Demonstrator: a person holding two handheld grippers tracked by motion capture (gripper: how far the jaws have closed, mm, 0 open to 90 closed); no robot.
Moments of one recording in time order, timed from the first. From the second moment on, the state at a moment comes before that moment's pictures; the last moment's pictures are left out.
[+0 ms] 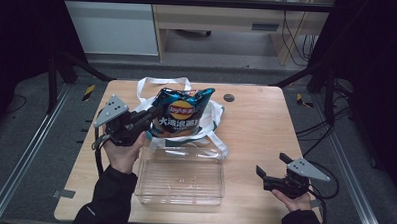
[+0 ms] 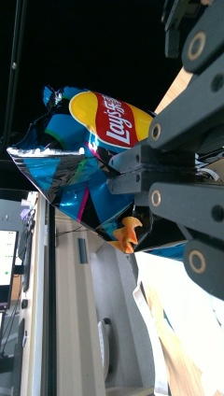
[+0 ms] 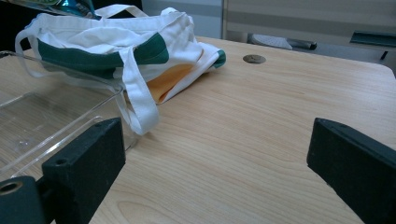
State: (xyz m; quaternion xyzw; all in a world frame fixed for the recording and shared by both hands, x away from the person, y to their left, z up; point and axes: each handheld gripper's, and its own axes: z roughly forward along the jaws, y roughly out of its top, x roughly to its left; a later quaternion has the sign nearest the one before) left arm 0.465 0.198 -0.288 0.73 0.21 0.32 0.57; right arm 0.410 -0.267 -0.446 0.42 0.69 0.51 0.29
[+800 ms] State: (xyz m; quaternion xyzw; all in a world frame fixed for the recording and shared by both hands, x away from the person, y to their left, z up) left arm 0.423 0.213 -0.309 0.72 0.23 0.31 0.58; right arm 0.408 -0.266 -0.446 0.42 0.70 0.50 0.29
